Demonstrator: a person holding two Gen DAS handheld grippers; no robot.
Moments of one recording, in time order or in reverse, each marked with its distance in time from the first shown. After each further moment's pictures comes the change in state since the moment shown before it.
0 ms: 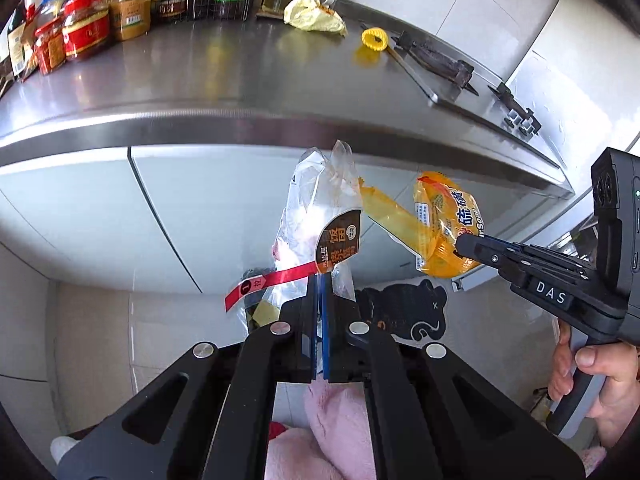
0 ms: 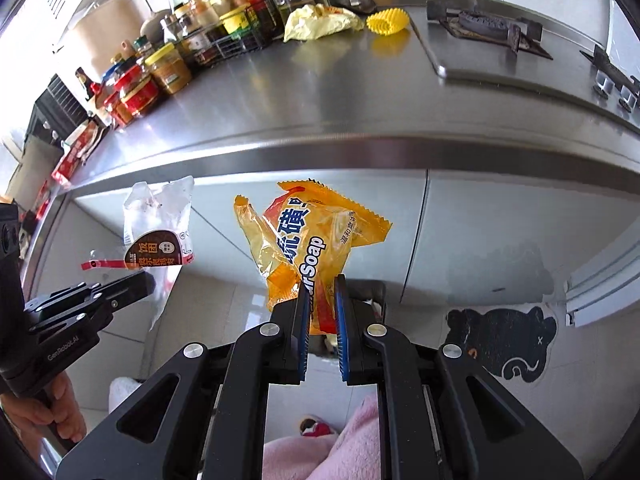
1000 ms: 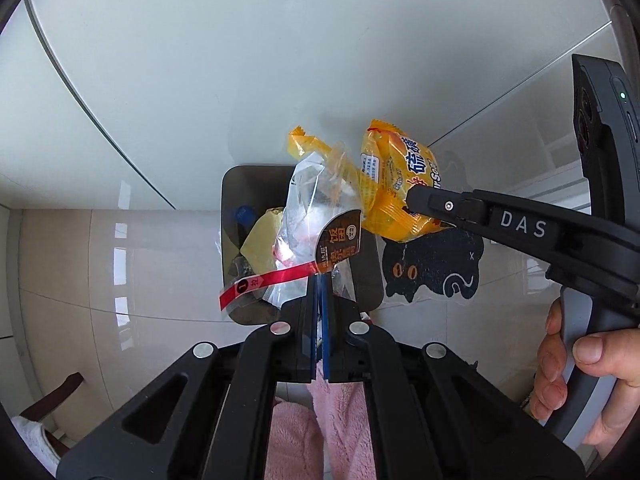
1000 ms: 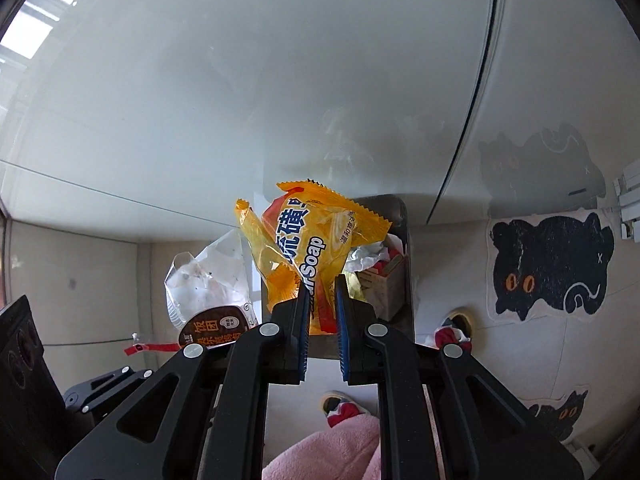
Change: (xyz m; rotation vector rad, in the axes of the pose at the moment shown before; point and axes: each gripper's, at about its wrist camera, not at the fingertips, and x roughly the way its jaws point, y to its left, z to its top) left arm 0.261 0.061 -0.077 -0.098 0.293 0.029; right arm 0.275 -0.062 -0.043 0.239 0.283 0.035
